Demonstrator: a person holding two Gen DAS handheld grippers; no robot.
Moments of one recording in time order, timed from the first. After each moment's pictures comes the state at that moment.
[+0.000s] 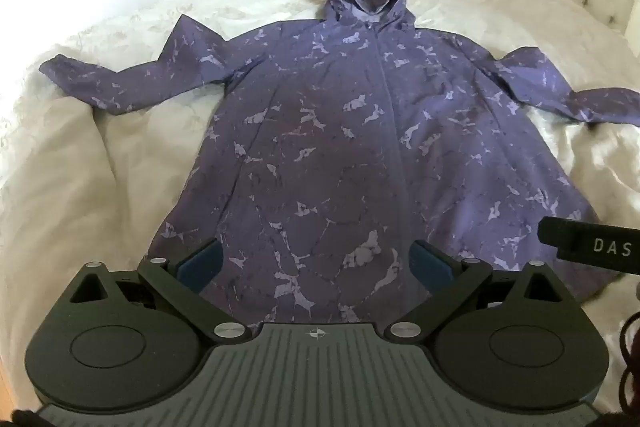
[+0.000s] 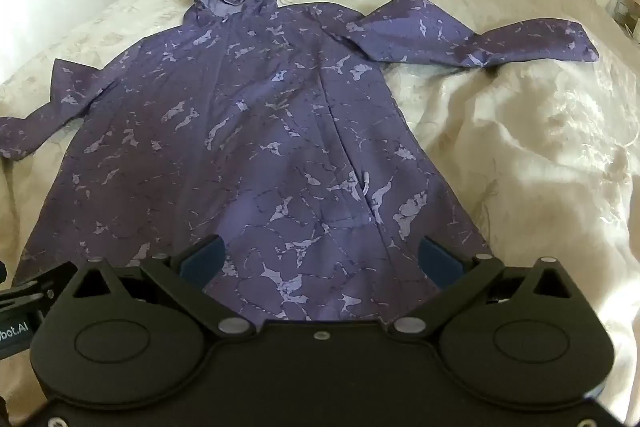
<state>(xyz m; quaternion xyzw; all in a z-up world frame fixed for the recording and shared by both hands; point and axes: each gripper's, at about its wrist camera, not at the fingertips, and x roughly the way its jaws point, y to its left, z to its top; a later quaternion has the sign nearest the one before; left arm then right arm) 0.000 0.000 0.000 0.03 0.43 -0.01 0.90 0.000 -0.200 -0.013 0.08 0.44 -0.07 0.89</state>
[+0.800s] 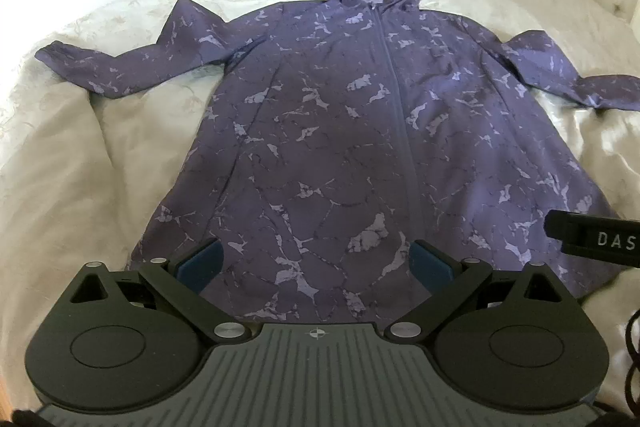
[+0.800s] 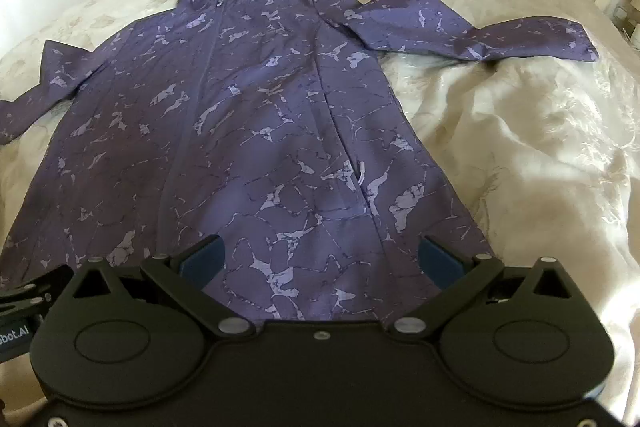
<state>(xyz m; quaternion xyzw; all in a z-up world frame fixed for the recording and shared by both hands) 0.002 0.002 -0.018 0.03 0.45 -0.01 0.89 0.005 -0.195 -0.023 0.06 0.46 -0.08 0.88</state>
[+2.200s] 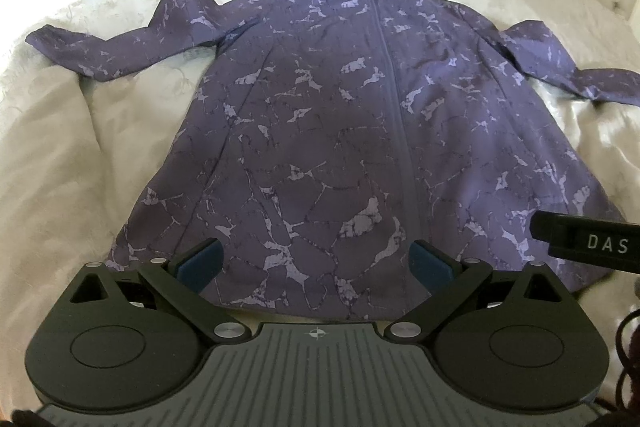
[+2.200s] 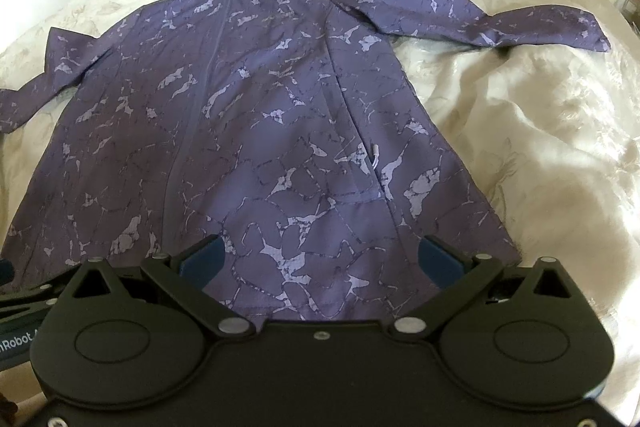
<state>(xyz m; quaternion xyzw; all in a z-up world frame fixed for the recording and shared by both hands) 0.005 -0.001 -0.024 0.01 0.47 -0.01 0.88 0.008 -0.190 -0.030 0.07 0.48 -0.07 0.87</state>
